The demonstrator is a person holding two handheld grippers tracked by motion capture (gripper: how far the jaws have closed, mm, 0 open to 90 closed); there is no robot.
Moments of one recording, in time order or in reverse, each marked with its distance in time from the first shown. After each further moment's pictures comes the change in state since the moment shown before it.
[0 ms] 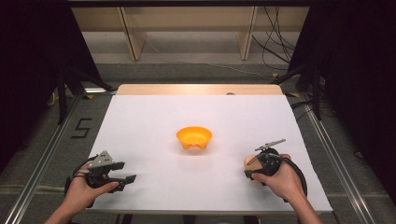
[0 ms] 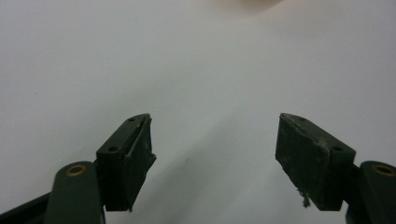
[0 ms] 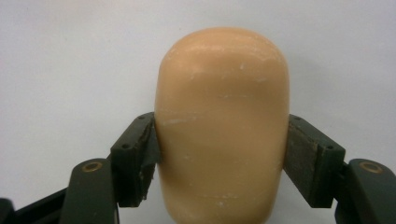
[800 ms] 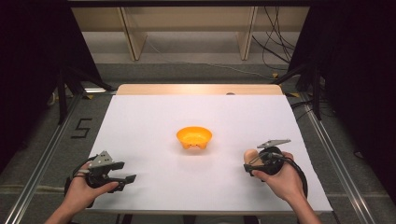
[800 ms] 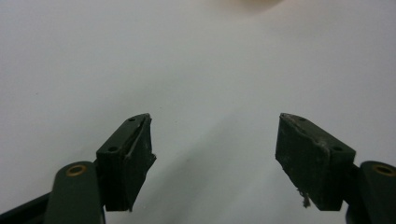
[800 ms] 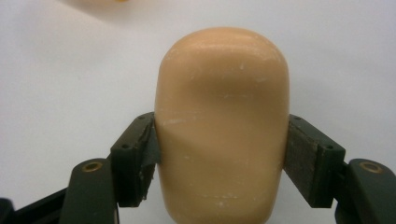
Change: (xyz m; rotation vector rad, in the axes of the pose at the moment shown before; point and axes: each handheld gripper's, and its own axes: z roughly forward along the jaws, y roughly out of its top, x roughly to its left) left arm 0.000 0.000 0.000 0.001 0.002 -0.013; right arm 0.003 0.002 -0.011 -0.114 -0.008 0.007
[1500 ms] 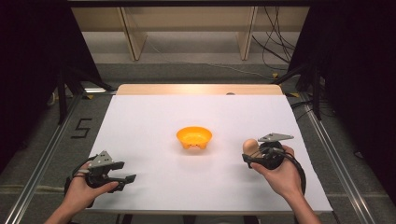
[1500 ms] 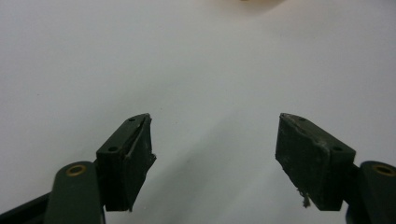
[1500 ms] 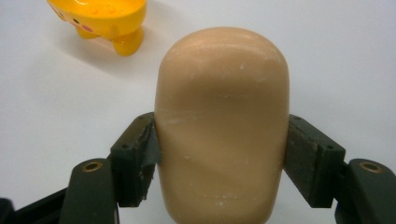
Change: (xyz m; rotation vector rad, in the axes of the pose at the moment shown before) left arm 0.000 0.000 -0.001 -0.001 -0.007 0.000; right arm 0.003 0.015 -0.009 -0.142 -0.034 -0.030
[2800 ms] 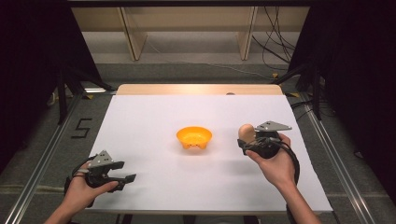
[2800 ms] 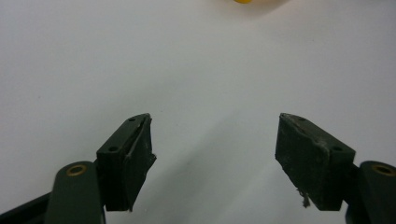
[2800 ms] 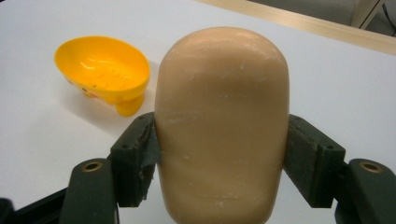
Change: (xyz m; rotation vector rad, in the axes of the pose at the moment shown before) left arm 0.000 0.001 0.000 -0.029 0.001 -0.001; right arm 0.004 0.032 0.000 -0.170 -0.036 -0.067
